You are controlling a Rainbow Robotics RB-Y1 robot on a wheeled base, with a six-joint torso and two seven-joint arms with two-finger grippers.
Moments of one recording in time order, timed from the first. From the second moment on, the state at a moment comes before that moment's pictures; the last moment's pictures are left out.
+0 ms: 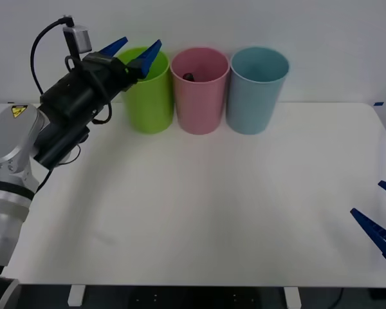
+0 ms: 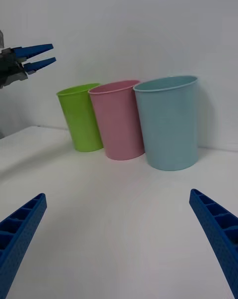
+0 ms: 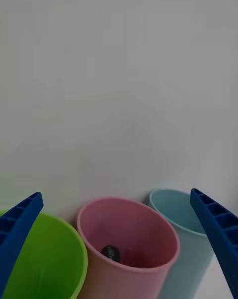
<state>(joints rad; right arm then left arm) 0.35 -0.40 -0.52 -1.66 0.96 -1.22 0.00 -0.52 0.40 -0.01 -1.37 -1.11 -0.51 0.27</state>
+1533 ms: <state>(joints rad) 0.35 -0.40 -0.52 -1.66 0.96 -1.22 0.00 0.26 0.57 0.56 -1.69 -0.98 -1.09 0.07</state>
